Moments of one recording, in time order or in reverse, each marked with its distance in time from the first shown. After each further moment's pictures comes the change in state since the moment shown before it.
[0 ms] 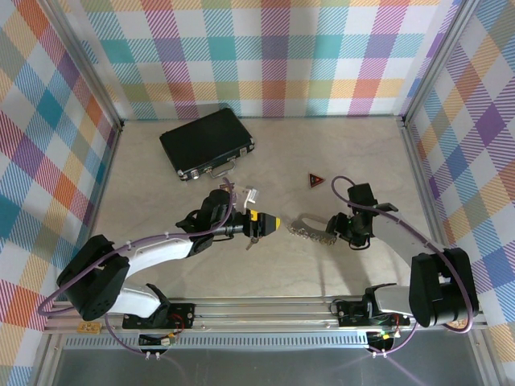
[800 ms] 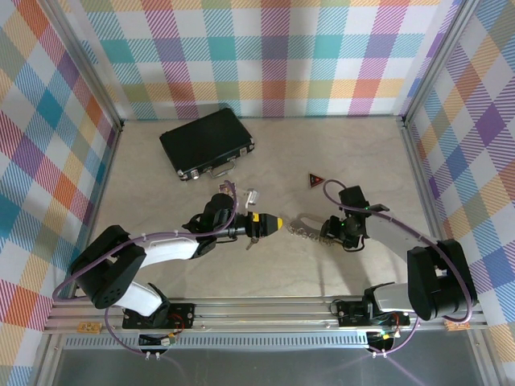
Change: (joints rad) left arm 0.000 0.100 -0.051 0.211 0.035 -0.123; right arm 0.096 0.054 -0.019 0.051 -0.037 0.044
